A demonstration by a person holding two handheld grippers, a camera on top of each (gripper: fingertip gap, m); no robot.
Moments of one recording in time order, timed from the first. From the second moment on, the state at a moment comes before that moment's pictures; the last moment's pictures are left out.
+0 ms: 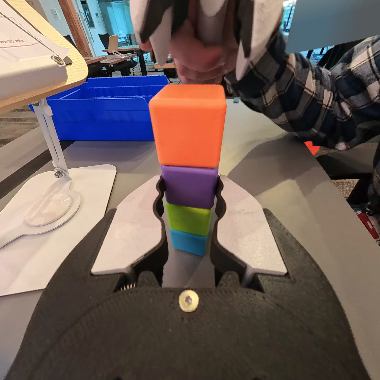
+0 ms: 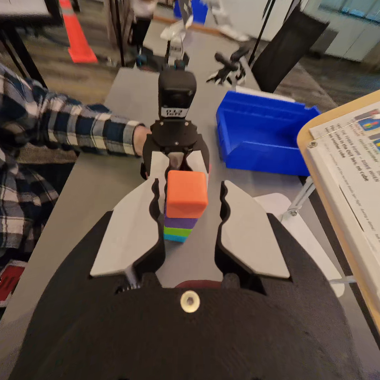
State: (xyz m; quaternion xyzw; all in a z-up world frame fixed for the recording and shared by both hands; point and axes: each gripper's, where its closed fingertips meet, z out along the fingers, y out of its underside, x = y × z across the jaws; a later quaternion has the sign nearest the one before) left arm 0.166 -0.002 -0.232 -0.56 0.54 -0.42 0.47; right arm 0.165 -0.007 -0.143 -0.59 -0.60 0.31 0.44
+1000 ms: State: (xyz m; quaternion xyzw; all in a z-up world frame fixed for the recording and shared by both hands) left arm 0.166 0.001 -0.234 -0.56 0.54 -0.41 0.47; right arm 0.297 0.128 -0.045 -0.69 -0.34 0.24 0.59
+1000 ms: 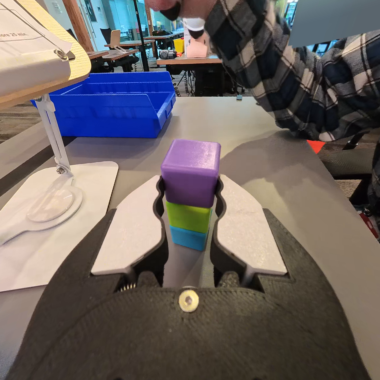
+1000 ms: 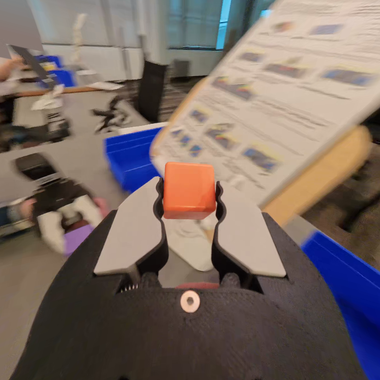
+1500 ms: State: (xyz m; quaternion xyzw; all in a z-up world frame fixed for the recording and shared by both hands) left arm 0.167 0.000 -0.234 -0.56 0.54 -0.42 0.47; right arm 0.442 0.296 -0.215 -0.87 -0.14 0.08 0.46
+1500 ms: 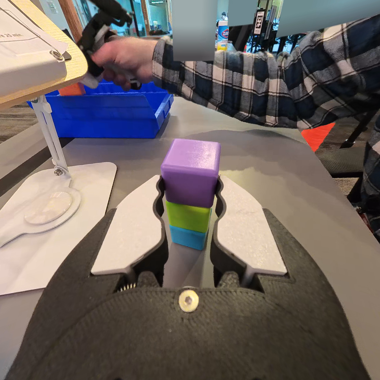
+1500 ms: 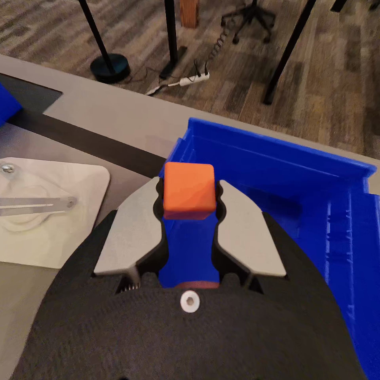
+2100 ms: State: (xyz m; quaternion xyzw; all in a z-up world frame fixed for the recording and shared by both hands) left arm 0.169 -0.002 -0.234 -0.56 0.55 -0.42 0.46; right arm 0.465 0.328 -0.296 -0.92 -0.16 -0.03 0.35
